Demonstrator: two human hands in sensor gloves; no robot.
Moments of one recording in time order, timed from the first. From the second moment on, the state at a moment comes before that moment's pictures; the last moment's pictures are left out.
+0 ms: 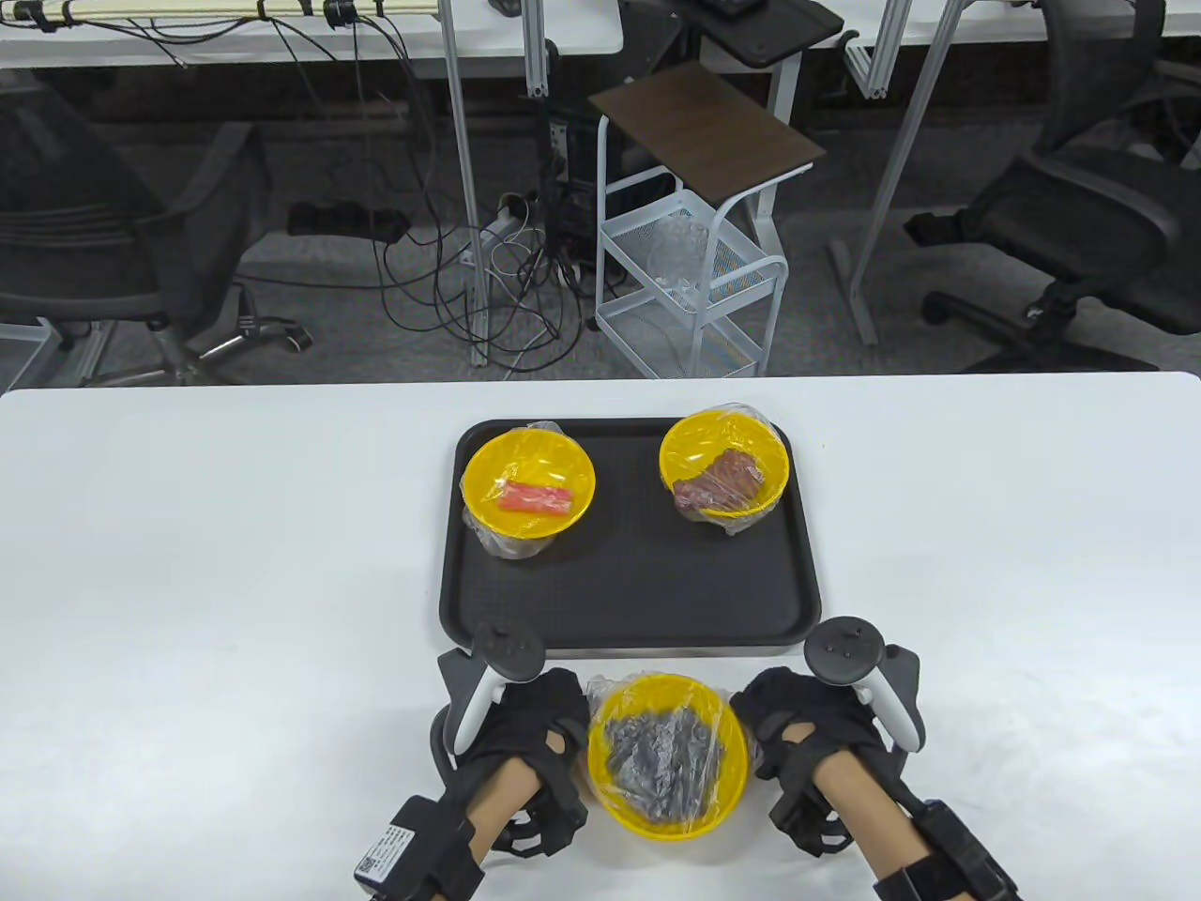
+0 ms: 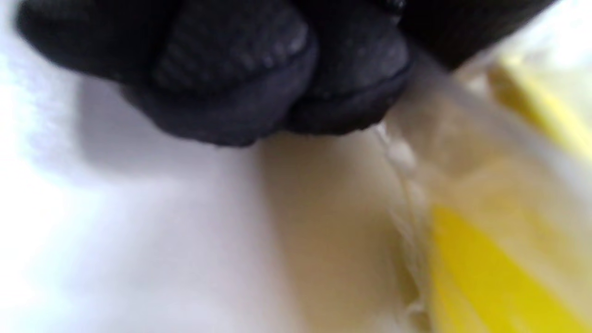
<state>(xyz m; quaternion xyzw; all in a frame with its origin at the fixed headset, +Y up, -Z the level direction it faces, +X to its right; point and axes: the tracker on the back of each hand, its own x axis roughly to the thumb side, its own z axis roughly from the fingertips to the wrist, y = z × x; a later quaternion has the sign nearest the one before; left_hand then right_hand) -0.117 -0.773 -0.296 -0.25 0.10 0.30 0.91 0.212 -0.767 -0.298 -0.08 0.25 0.91 0.33</state>
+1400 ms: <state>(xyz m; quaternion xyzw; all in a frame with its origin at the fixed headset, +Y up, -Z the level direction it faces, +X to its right) -0.192 -0.748 -0.303 -0.17 0.09 0.14 0.97 0.155 -0.708 -0.394 -0.06 0.14 0.93 0.33</state>
